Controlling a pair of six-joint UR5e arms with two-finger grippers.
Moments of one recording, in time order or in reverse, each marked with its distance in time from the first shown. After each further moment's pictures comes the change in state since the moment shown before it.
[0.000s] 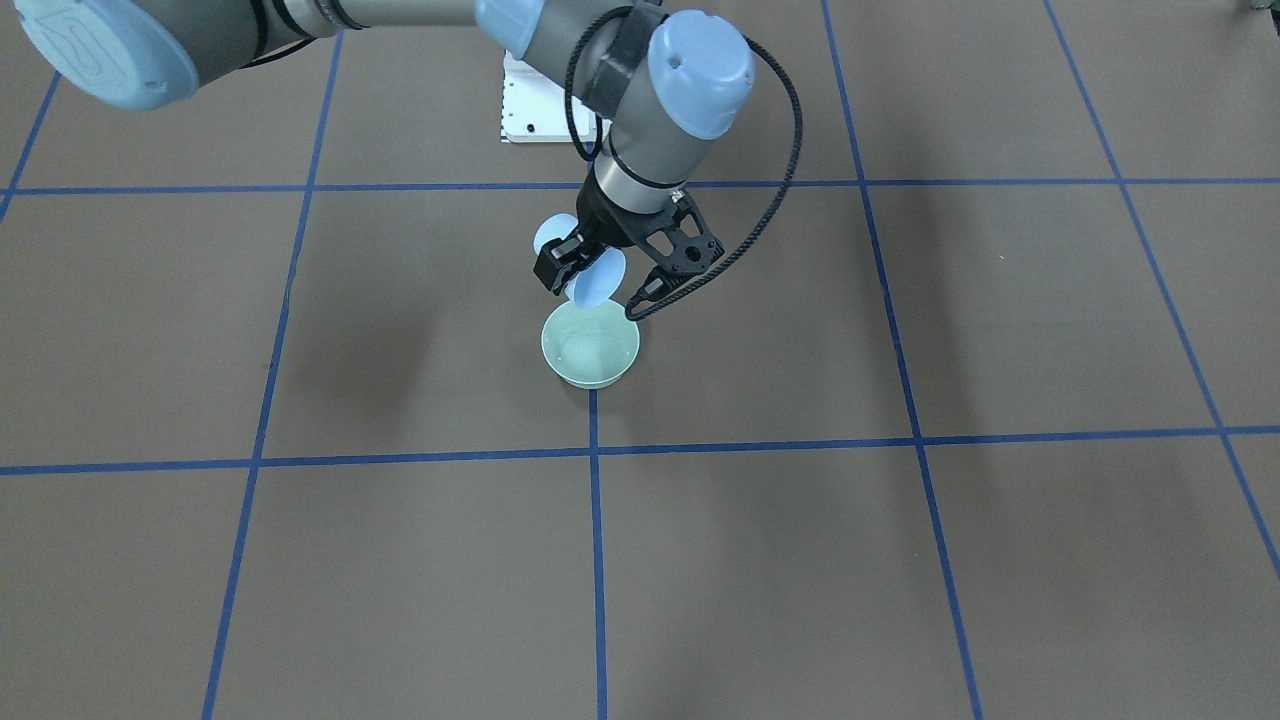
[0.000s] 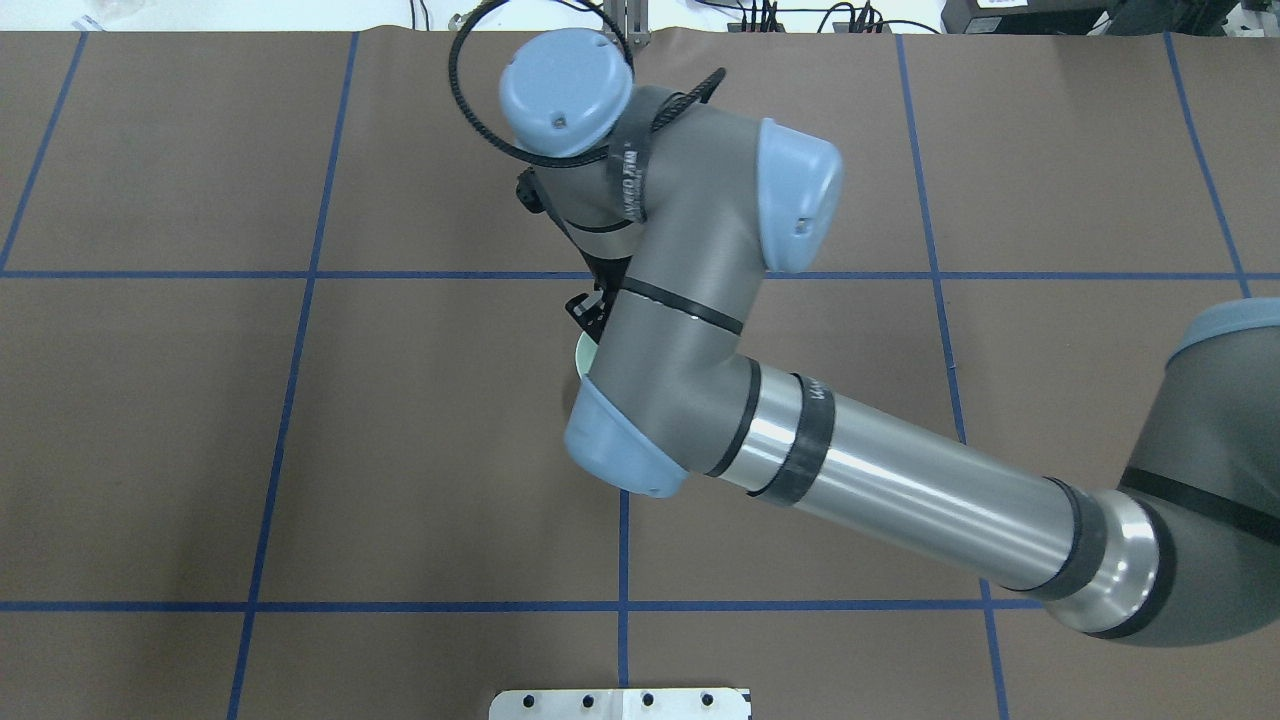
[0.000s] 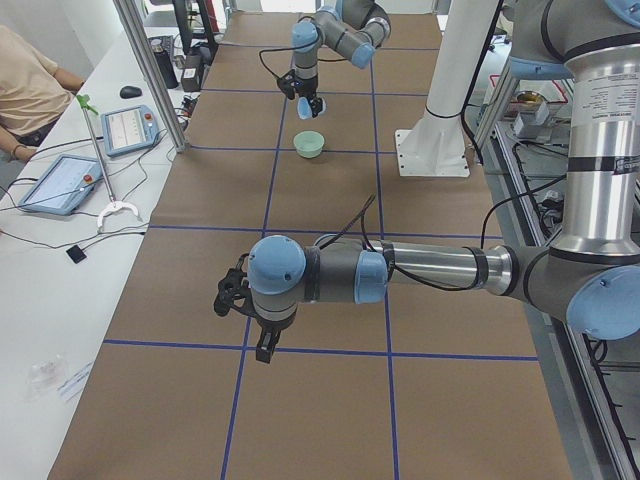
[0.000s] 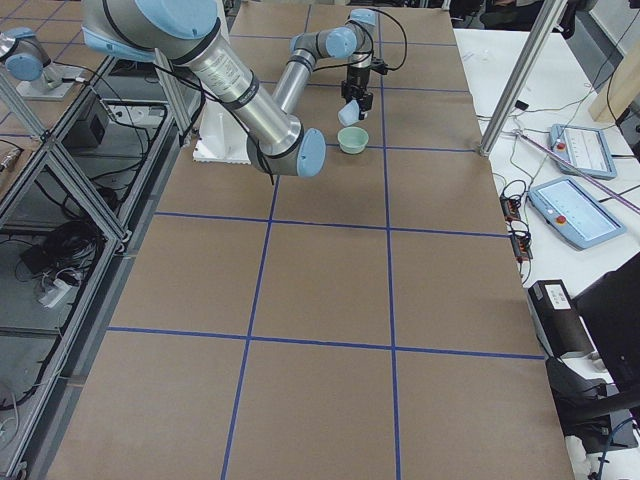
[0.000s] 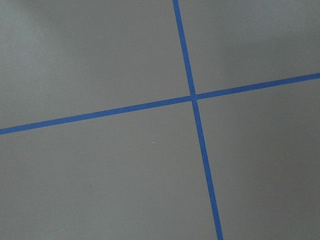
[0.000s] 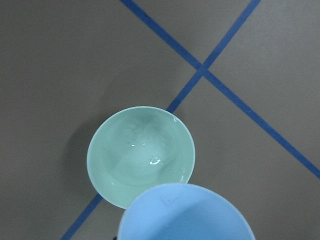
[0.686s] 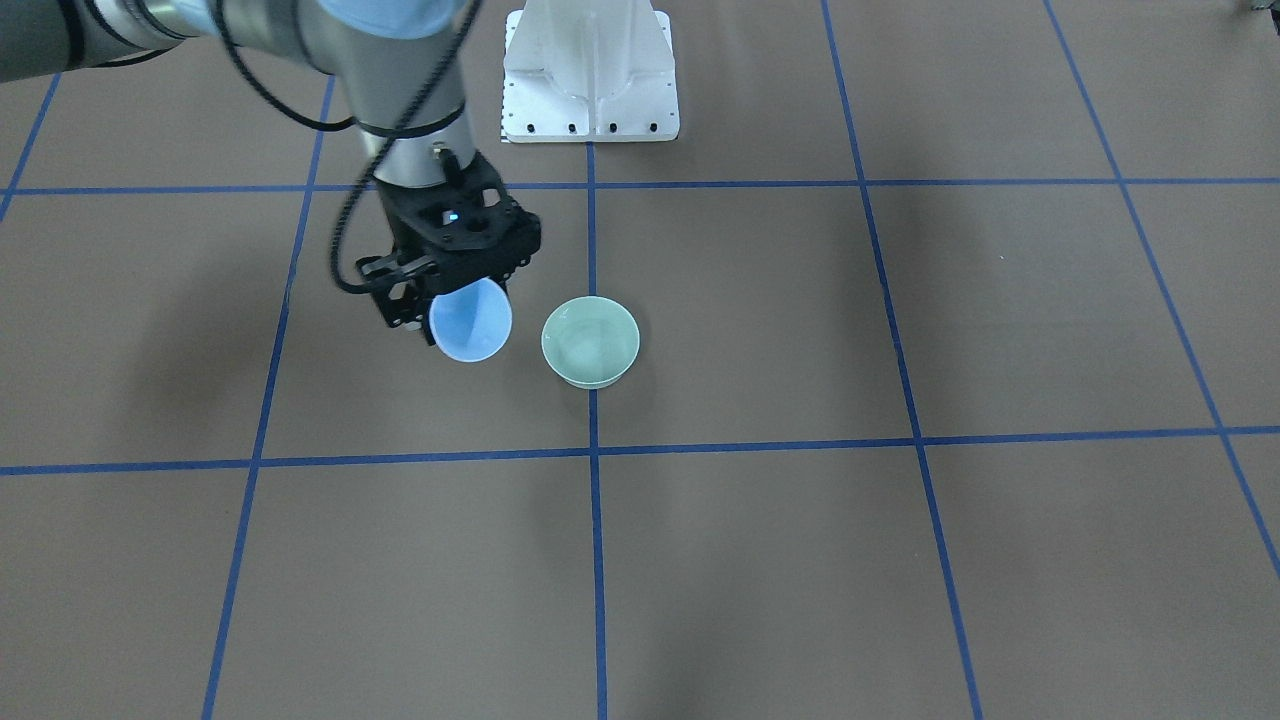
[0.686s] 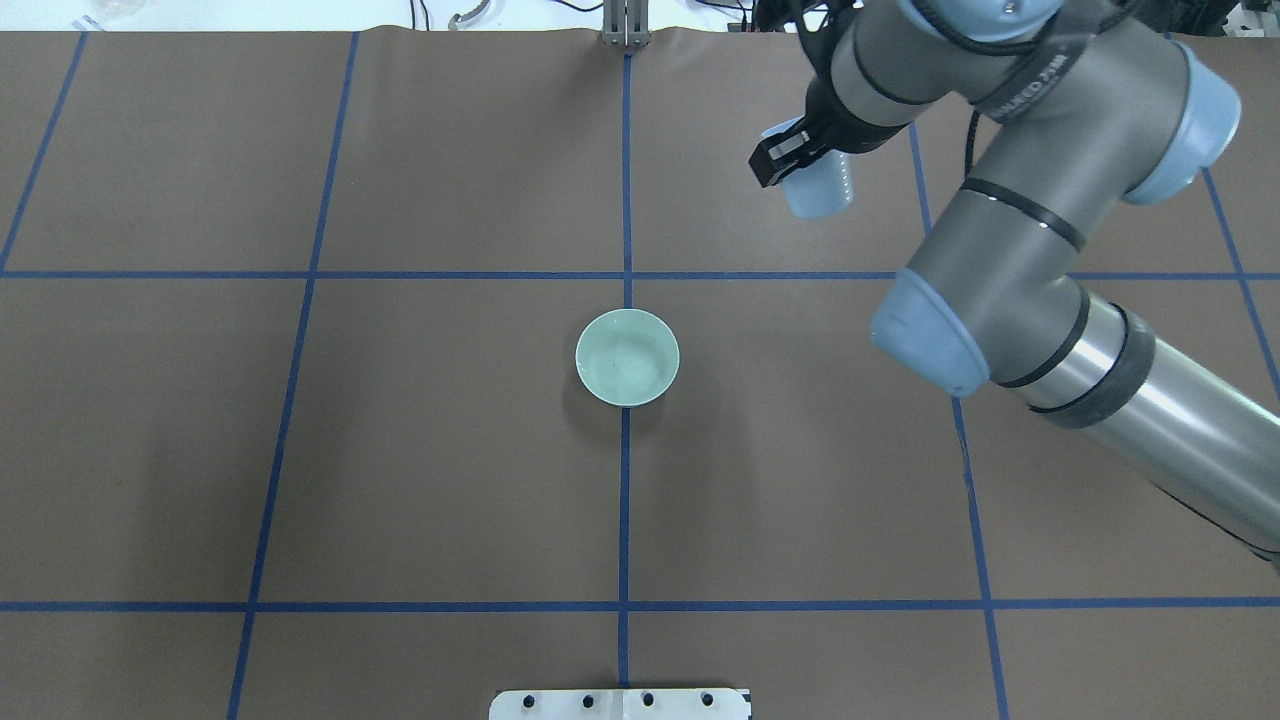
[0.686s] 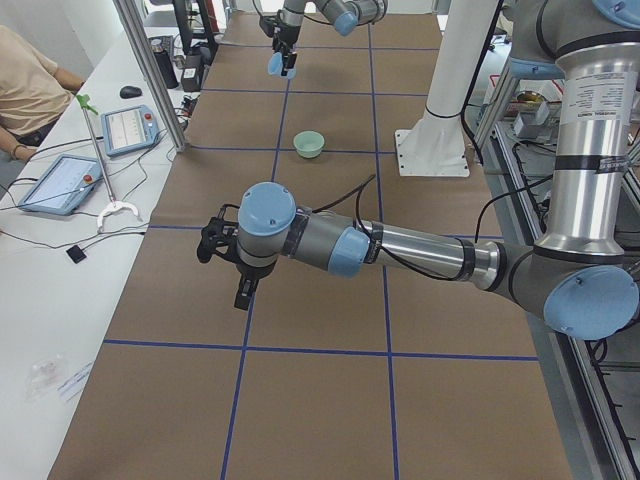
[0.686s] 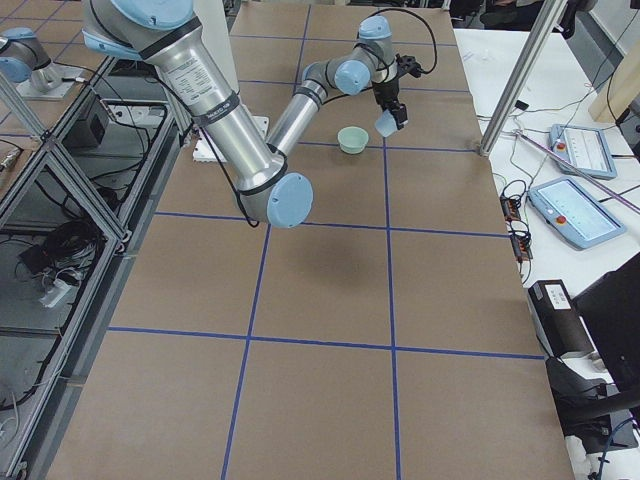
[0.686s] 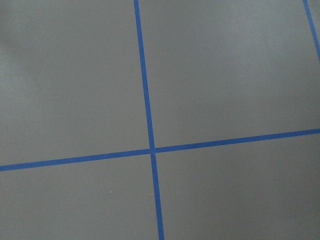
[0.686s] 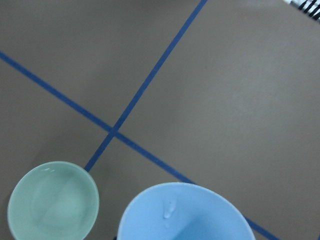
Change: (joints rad) left arm 0.120 -0.039 -0.056 -0.290 -0.020 -0.397; right arm 0.246 -0.317 0.218 0.410 -0.004 0.082
